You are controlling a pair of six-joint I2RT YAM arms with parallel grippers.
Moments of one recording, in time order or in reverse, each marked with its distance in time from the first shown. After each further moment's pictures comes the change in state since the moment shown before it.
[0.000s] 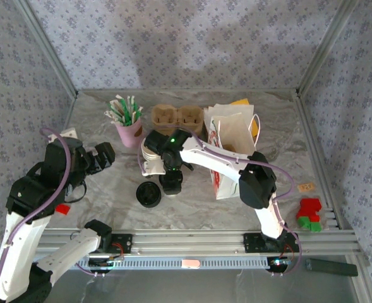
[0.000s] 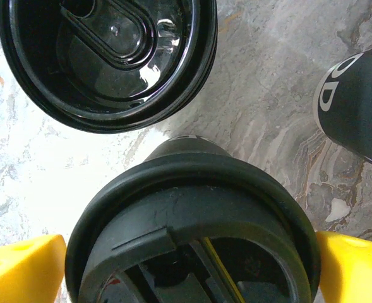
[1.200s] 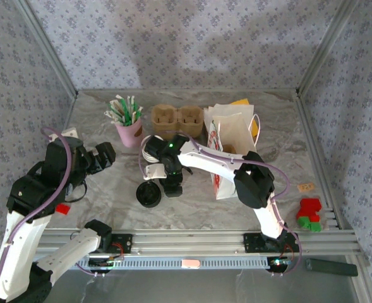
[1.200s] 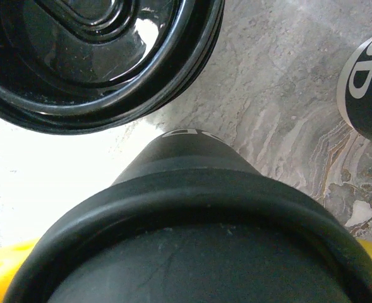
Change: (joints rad) left arm 0.000 0.005 0.000 0.000 0.006 0.000; right arm 0.008 0.019 -0.077 0.066 0.042 0.012
